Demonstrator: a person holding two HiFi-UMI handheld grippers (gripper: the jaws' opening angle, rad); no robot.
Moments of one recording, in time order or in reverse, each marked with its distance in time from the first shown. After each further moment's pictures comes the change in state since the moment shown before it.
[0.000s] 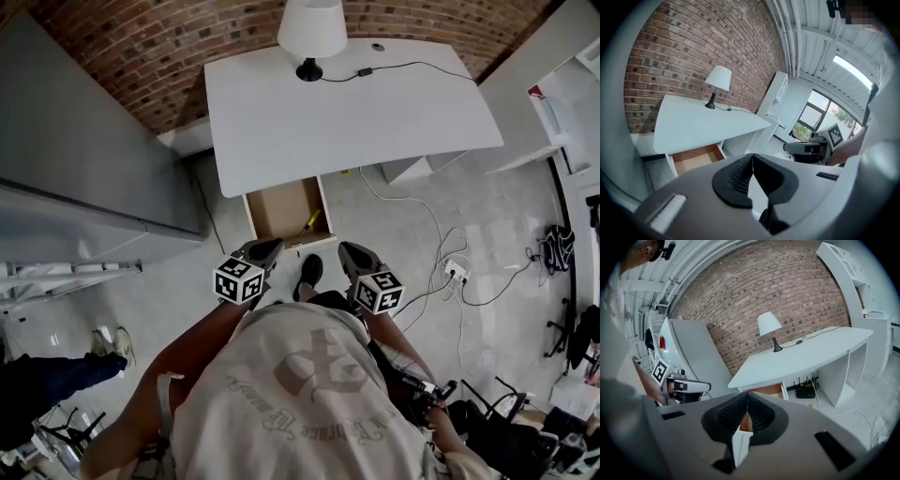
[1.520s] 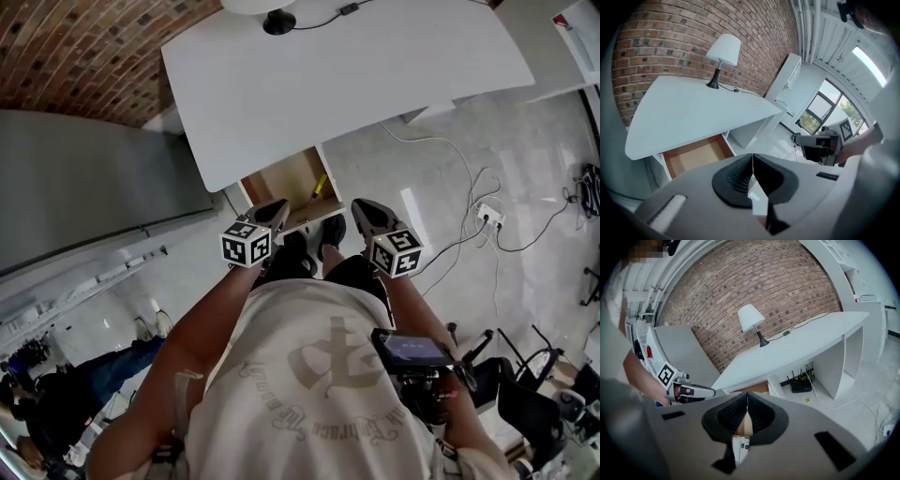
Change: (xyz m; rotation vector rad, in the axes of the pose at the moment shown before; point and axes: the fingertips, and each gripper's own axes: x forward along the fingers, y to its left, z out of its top) left arm 0.114 0.066 -0.009 -0.058 0.207 0.046; right arm 0.052 -0.101 0.000 0.116 0.031 -0.033
